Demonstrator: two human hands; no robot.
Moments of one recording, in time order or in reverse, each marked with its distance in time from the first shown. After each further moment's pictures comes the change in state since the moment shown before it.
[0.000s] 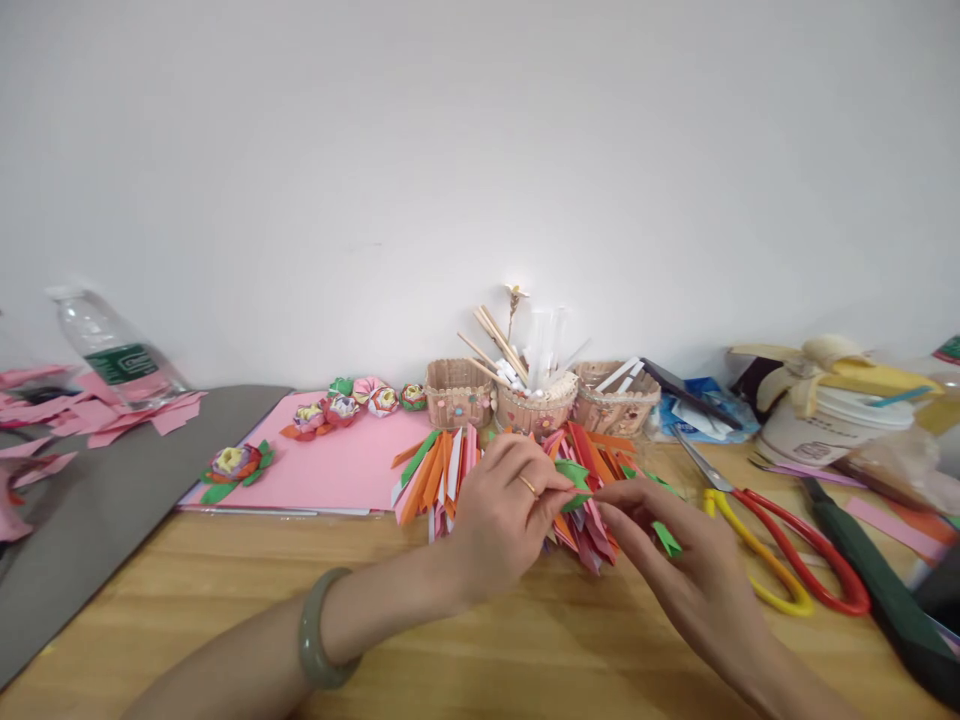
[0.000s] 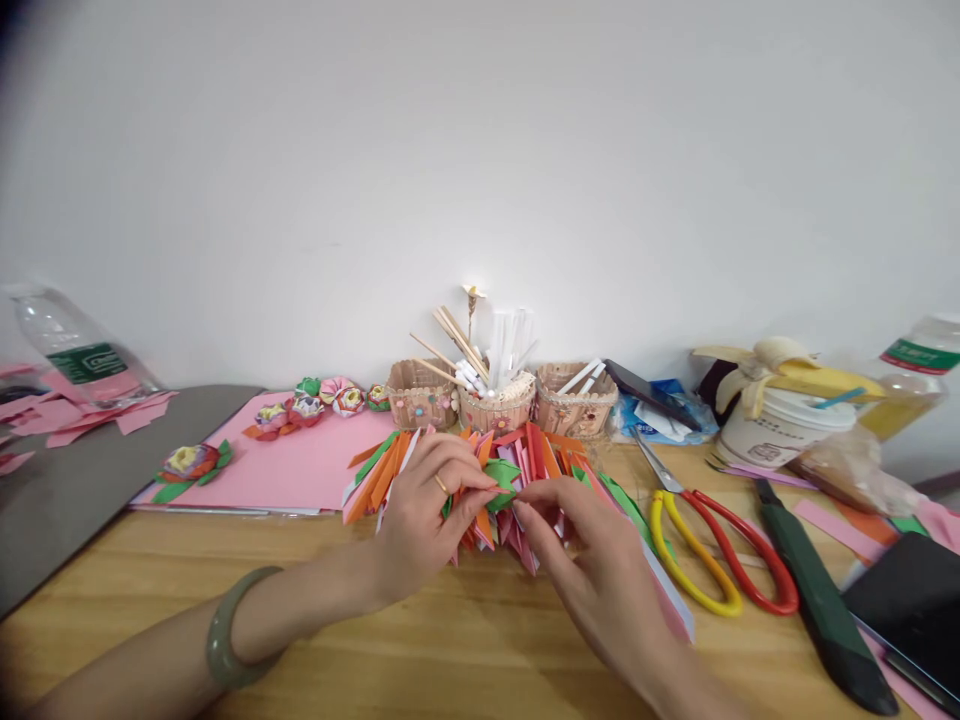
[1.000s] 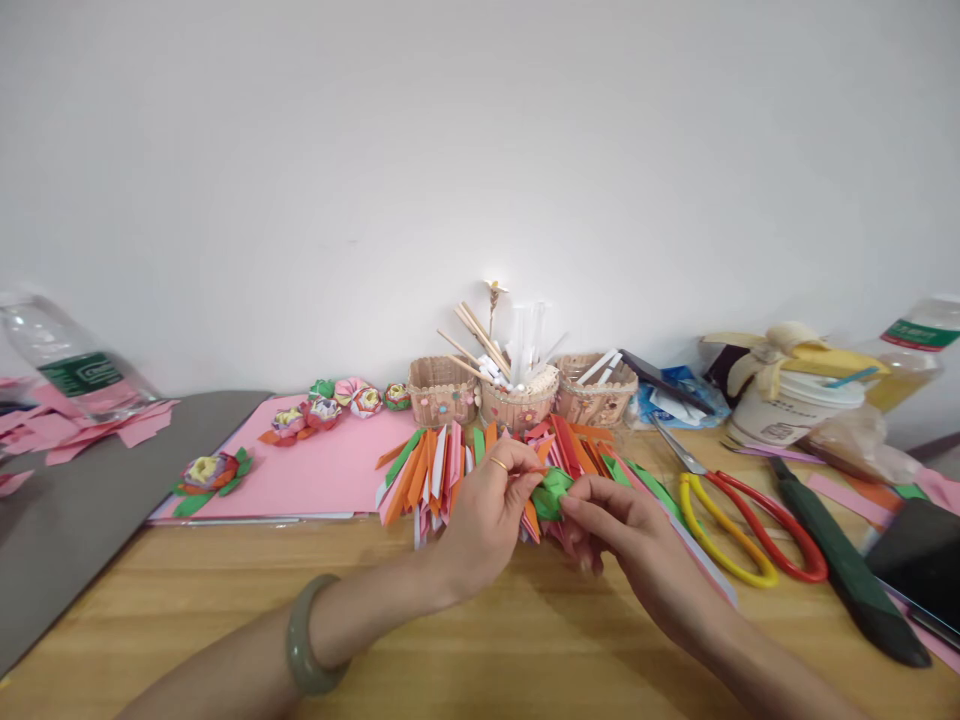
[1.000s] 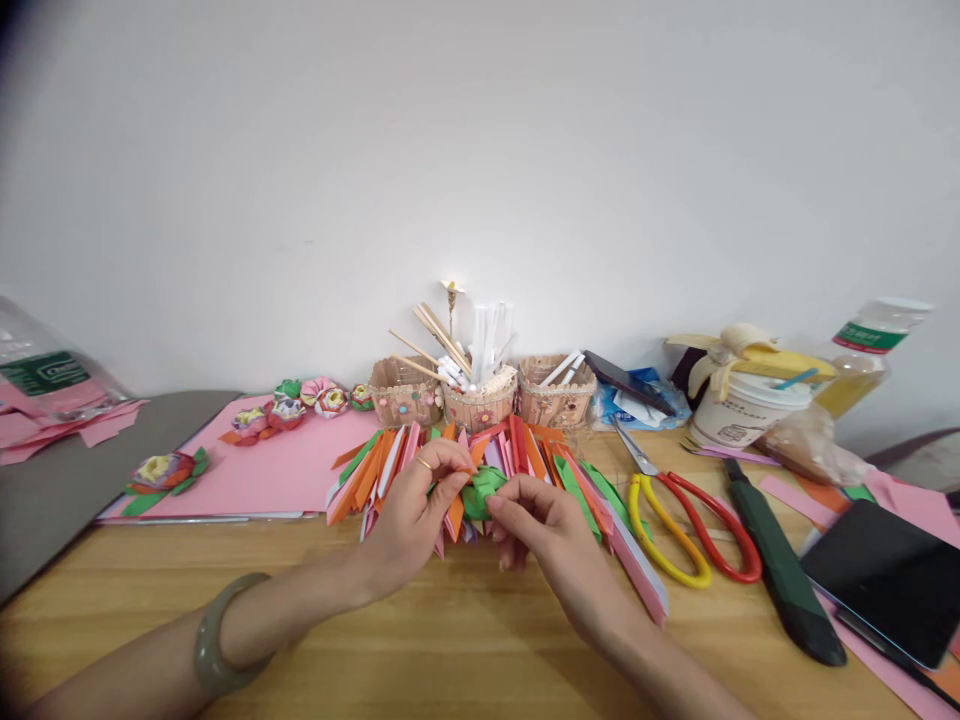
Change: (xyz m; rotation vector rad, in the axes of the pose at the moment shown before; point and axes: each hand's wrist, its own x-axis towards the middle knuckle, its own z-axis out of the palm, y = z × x) left_hand -0.010 -0.002 0.010 -0.370 -0.151 -0.453; right_hand 0.004 -0.007 0.011 0.749 -0.204 0.629
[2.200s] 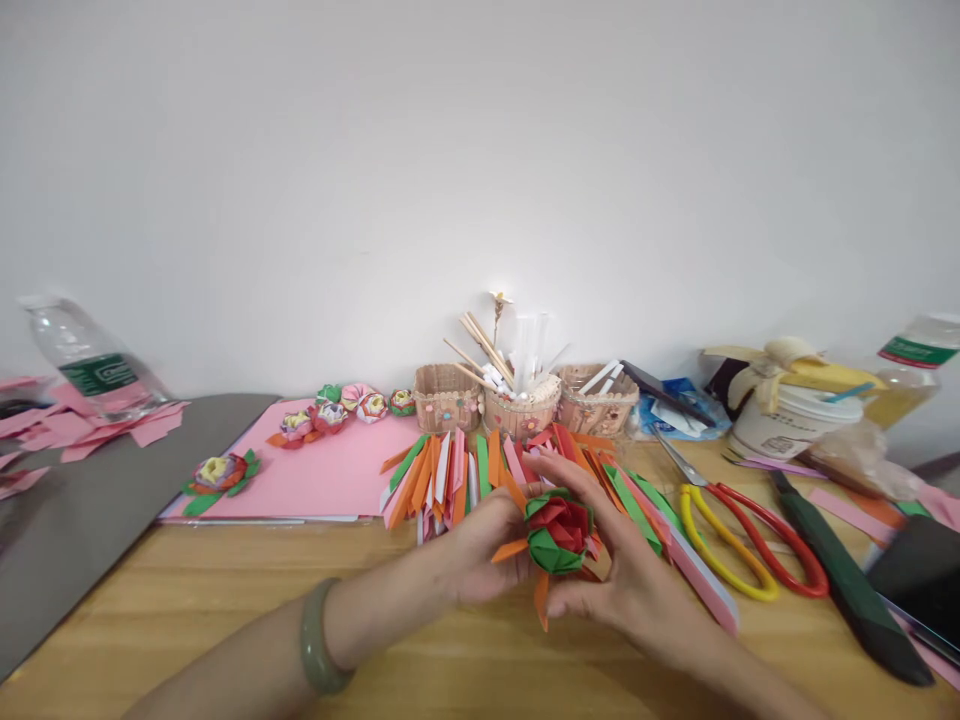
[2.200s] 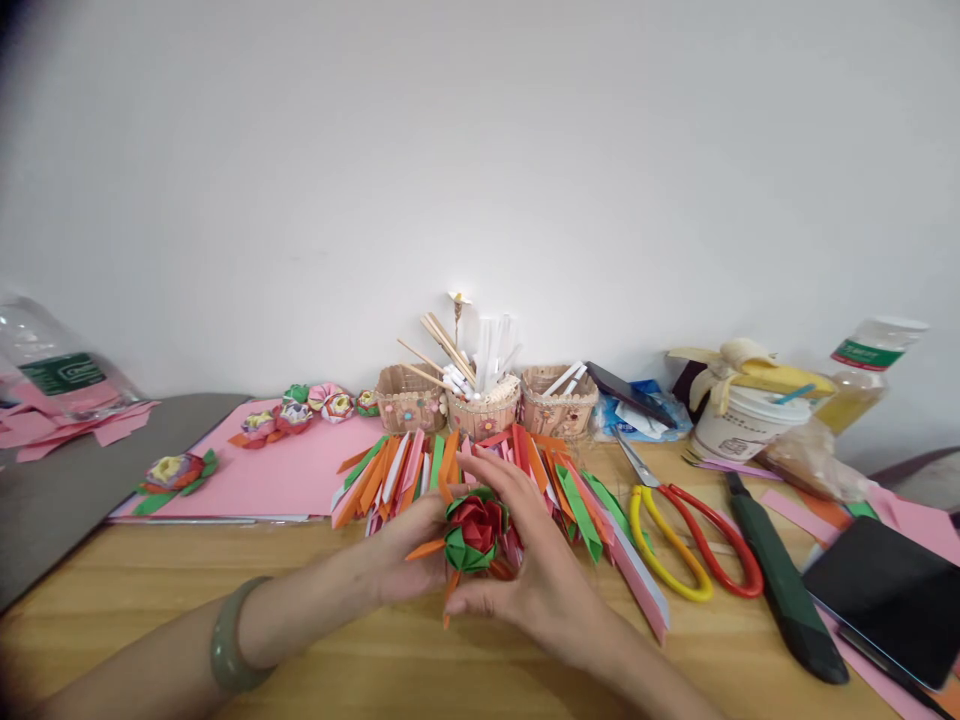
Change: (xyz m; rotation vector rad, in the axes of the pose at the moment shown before) left_hand 0.000 -0.004 0.011 -1.133 -0.185 -0.882; right_hand -0.005 0.007 -0.002 -0.582 -0.090 -0.544
